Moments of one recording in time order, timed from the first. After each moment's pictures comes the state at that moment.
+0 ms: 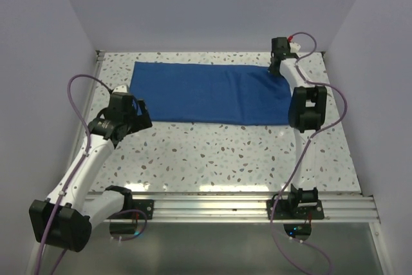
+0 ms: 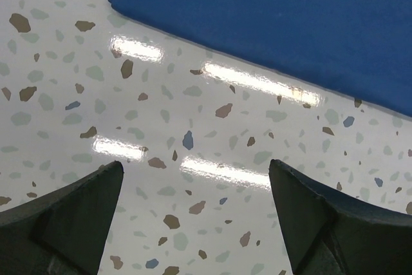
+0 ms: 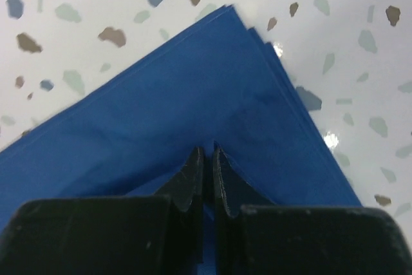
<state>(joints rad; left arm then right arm) -0.20 1.03 0.88 -0.72 -0.23 -0.46 0.05 2.45 2.14 -0.58 0.40 0.57</state>
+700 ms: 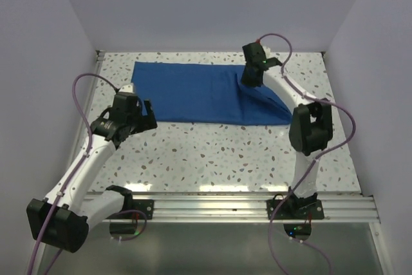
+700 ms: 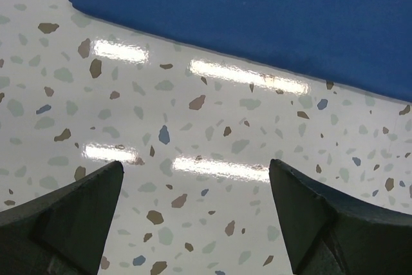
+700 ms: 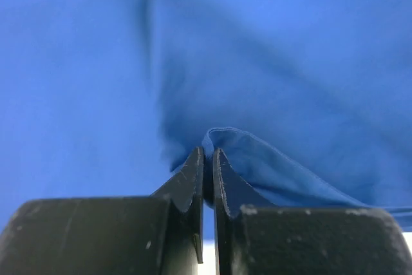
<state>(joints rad) -0.27 1.03 0.90 -0.72 -0.20 -0.46 0.31 2.05 1.81 -0.69 0.29 0.58</state>
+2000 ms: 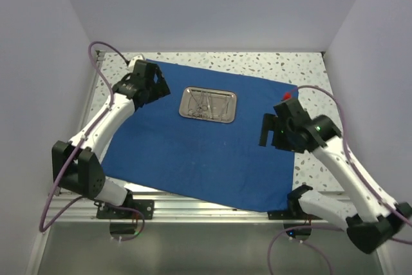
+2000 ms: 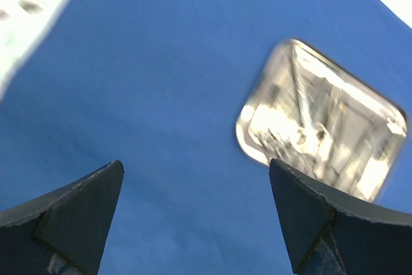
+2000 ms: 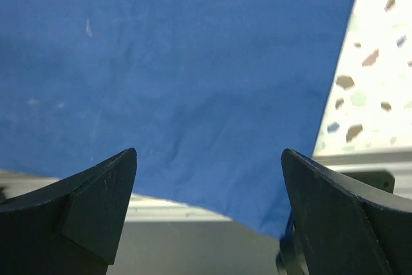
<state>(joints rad) -0.35 1.45 1.26 -0.65 -0.33 -0.66 0.52 0.95 1.12 -1.25 0.20 0.68</state>
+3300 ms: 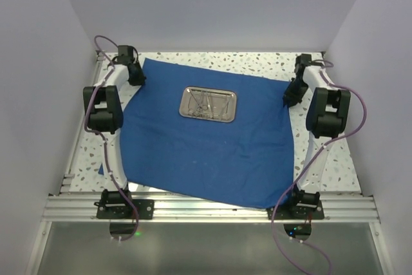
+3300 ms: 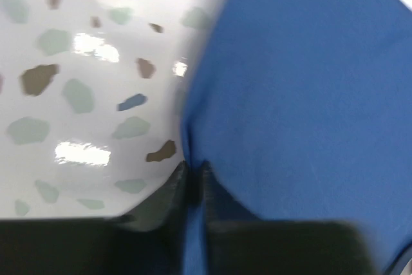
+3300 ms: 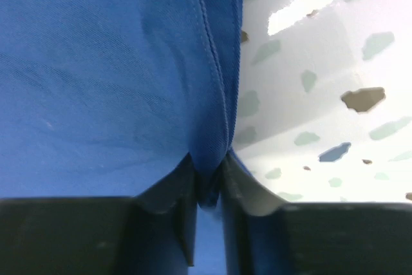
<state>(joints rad) 0.06 2.34 1.88 -0.48 0.03 -0.34 -0.12 2.23 1.78 -0.91 0.08 0.49</state>
